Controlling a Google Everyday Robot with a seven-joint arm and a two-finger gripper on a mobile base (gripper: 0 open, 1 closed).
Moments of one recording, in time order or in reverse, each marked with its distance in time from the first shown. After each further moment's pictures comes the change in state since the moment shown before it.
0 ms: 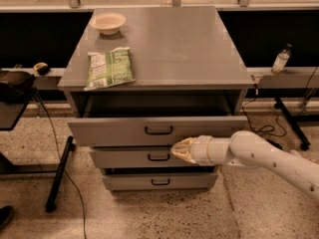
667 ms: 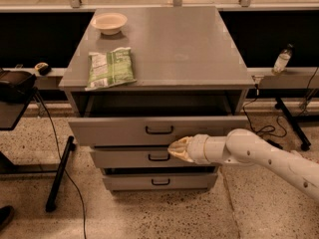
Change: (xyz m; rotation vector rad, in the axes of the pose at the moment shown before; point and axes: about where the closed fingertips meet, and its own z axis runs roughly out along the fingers) arm -0.006 0.000 0.010 -0.022 -0.014 -0.021
